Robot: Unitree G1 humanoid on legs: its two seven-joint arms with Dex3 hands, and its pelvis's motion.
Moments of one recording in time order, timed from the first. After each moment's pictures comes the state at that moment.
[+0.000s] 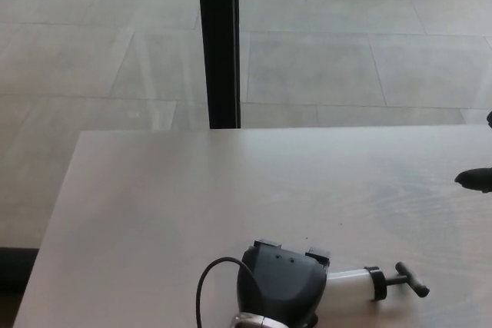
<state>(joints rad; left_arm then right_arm) -0.30 0.05 -0.83 0.27 1.22 0.52 0.01 -0.14 -0.17 -0.32 -0.16 0.32 0.18 0.01</state>
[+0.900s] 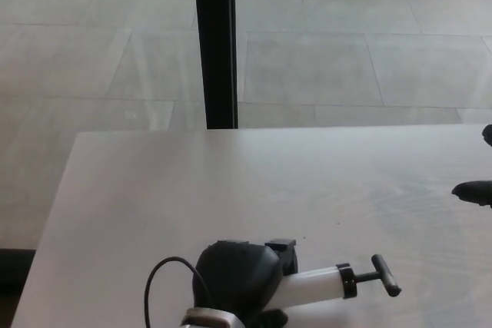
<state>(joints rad) -0.23 0.15 -0.59 0.16 1.01 0.28 0.08 -0.11 -0.16 -0.30 -0.15 0.30 0.18 -0.03</state>
